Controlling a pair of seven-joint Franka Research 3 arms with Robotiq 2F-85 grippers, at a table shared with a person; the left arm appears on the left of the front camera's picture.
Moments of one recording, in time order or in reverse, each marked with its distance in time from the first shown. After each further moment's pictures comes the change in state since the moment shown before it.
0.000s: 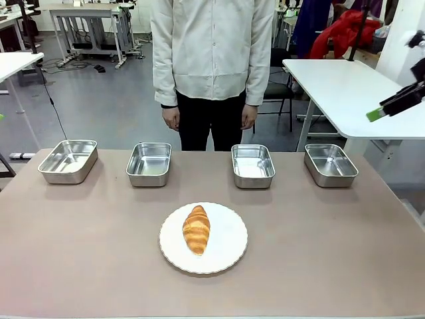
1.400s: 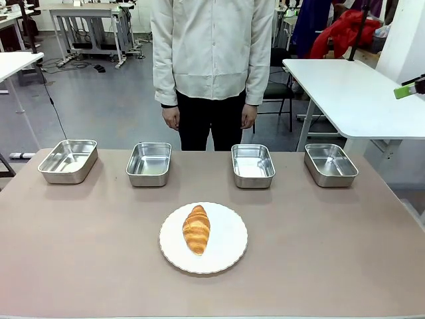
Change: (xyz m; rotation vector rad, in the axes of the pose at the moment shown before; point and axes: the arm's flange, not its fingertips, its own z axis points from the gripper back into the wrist) left arm -0.008 -0.019 0.060 -0.121 -0.302 0.041; right arm -0.006 -0.033 0.043 0.091 -0.154 -0.039
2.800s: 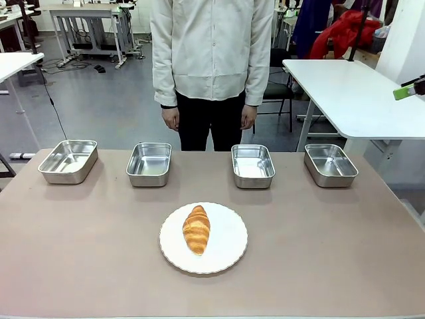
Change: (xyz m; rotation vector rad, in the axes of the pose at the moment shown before) left arm 0.000 0.000 0.003 0.006 -0.002 -0.005; right arm 0.000 0.001 0.000 0.001 0.006 0.000
